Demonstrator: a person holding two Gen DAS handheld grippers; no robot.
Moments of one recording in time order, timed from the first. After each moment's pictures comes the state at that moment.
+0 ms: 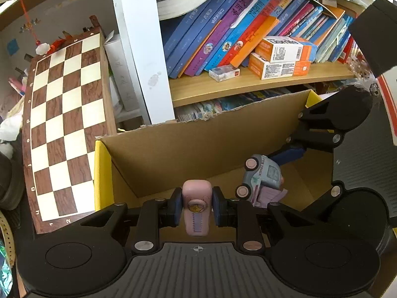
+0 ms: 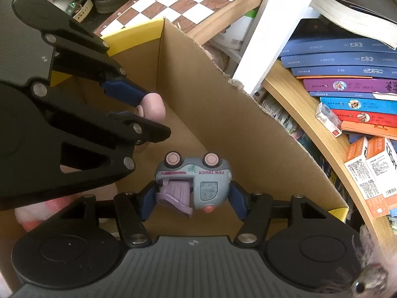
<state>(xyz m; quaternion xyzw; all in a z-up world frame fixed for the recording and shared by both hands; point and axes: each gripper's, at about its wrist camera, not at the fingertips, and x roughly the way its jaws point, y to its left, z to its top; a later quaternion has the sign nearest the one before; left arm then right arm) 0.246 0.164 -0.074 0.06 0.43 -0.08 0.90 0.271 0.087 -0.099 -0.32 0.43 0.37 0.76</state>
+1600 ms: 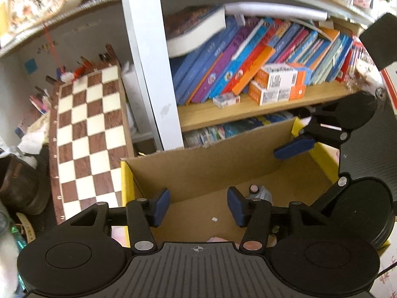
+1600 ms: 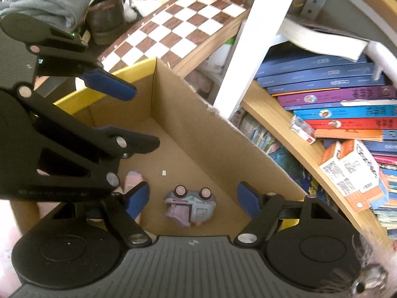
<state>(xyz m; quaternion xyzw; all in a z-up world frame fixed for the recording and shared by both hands) 0.213 0.161 -0.032 0.06 0.38 -0.06 0.92 0.250 0.062 -0.055 -0.29 0.39 0.36 0.80</state>
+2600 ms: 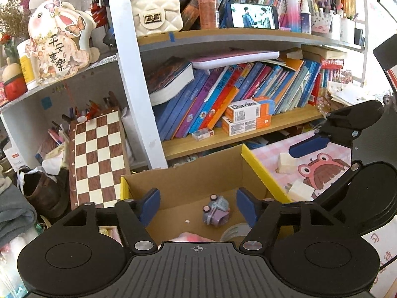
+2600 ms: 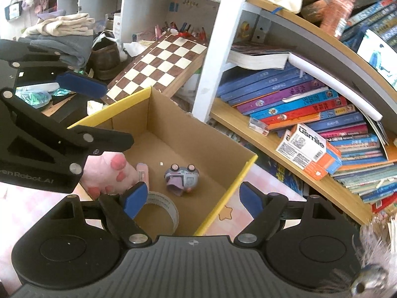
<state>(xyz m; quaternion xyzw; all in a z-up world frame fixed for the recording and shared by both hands) 0.119 0.115 0.025 0.08 0.31 -0.06 0.95 0.164 -0.025 0.011 -0.23 0.33 0.32 0.86</state>
